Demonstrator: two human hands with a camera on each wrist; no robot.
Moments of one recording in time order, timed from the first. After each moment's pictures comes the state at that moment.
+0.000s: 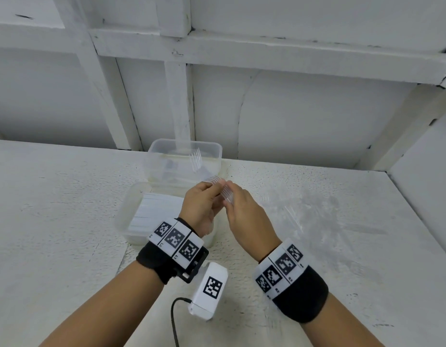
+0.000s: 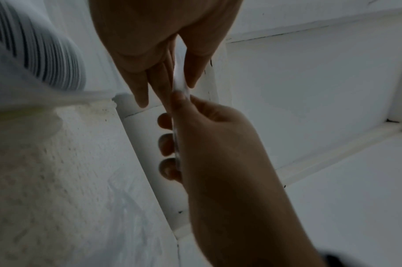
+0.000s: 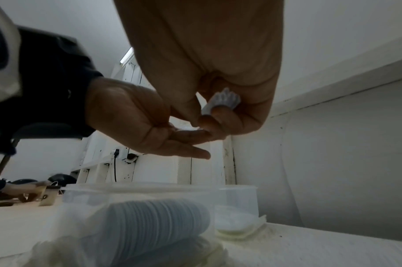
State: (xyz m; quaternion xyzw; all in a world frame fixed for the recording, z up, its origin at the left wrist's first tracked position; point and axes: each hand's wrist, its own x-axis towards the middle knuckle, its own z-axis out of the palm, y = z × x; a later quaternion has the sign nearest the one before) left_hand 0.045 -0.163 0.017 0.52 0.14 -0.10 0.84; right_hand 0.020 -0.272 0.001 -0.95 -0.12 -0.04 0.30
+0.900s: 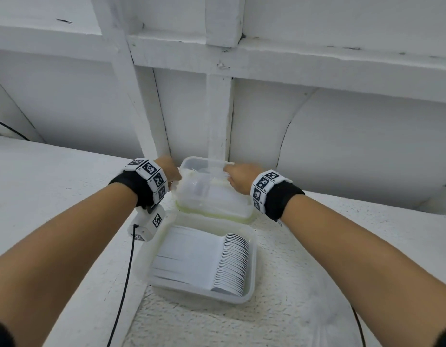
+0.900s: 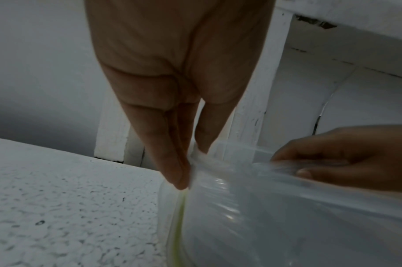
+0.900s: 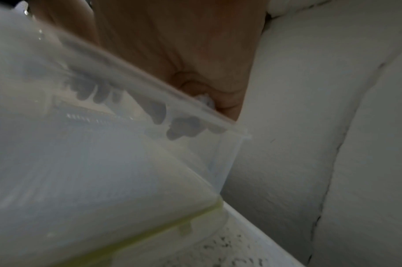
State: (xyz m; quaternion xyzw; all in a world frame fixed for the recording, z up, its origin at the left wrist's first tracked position) left_hand 0.219 -0.004 0.024 0.93 0.17 -0.18 0.26; right_hand 0.251 -0.205 -0.003 -0.96 -0.26 0.13 0.01
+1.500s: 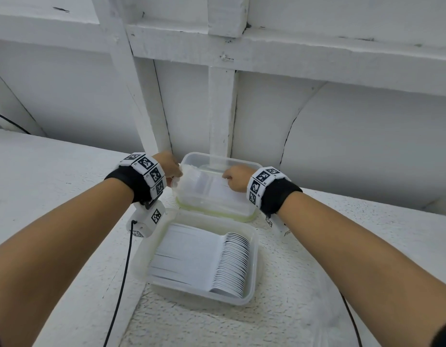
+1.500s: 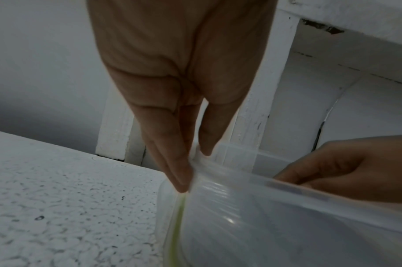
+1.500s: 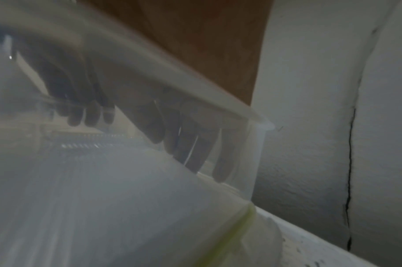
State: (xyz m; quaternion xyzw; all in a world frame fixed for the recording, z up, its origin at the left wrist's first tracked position) left_hand 0.225 0.001 0.016 0.91 0.20 -0.17 0.33; right_hand 0.263 -0.193 -0.019 -0.95 -0.23 0.22 0.06
